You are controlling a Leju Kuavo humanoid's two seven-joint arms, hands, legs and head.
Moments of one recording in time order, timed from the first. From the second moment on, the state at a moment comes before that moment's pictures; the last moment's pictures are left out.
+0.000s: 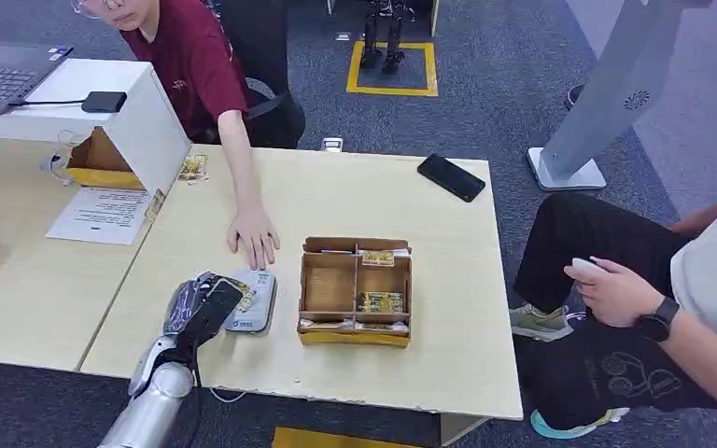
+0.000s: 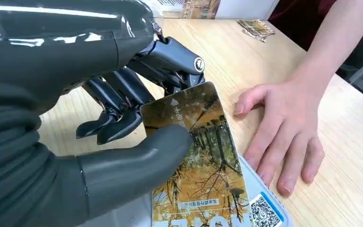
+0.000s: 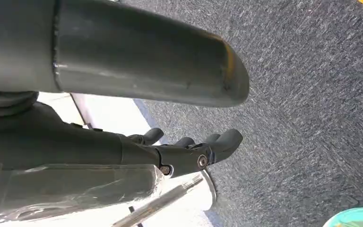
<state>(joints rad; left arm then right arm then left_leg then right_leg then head) -0.23 -0.01 -0.05 -1.01 -0.82 0.30 -0.25 -0.04 0.08 -0.31 -0.18 1.31 -0.38 0.12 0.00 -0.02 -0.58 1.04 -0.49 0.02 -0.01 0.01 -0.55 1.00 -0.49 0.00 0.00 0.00</state>
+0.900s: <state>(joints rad) -0.26 -0.01 -0.05 -0.86 -1.04 0.46 -0.17 -0.04 0.09 -0.33 -0.18 1.35 -0.41 0.08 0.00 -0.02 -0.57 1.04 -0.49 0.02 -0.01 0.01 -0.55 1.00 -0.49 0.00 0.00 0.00</state>
